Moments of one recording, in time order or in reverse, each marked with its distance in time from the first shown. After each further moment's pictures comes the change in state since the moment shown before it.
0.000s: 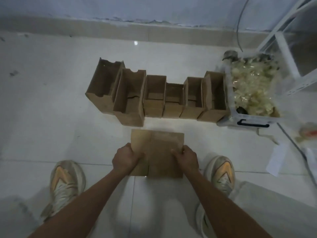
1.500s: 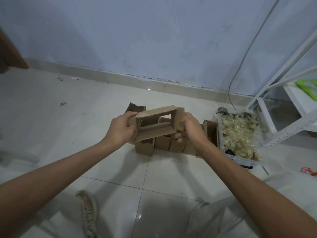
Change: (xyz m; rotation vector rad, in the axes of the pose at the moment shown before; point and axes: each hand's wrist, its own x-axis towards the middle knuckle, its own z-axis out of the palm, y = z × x) left_hand -0.113 0.093 -0.261 -0.362 0.382 0.470; right_hand -0.116 -0.243 -0.206 0.462 -0.154 -0.345
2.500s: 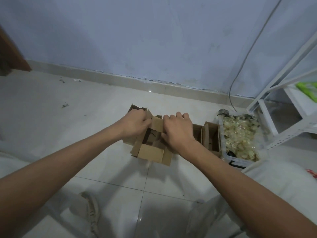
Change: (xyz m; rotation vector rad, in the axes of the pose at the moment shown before) left_hand 0.020 0.054 -0.014 0.387 -0.346 0.119; right_hand 0.000 -0.017 0.047 -1.448 0.188 -0.612
